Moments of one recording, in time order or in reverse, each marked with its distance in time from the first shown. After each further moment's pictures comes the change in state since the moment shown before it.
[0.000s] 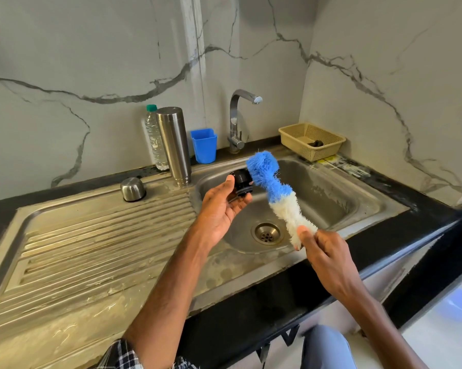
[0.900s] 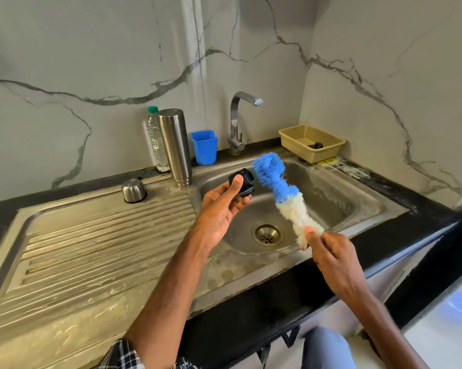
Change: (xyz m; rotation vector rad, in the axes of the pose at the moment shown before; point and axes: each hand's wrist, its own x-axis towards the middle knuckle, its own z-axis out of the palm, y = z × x) left_hand 0.004 0.000 -0.003 0.122 0.007 0.015; right_hand 0.000 0.006 -0.007 0.002 0.047 -0.011
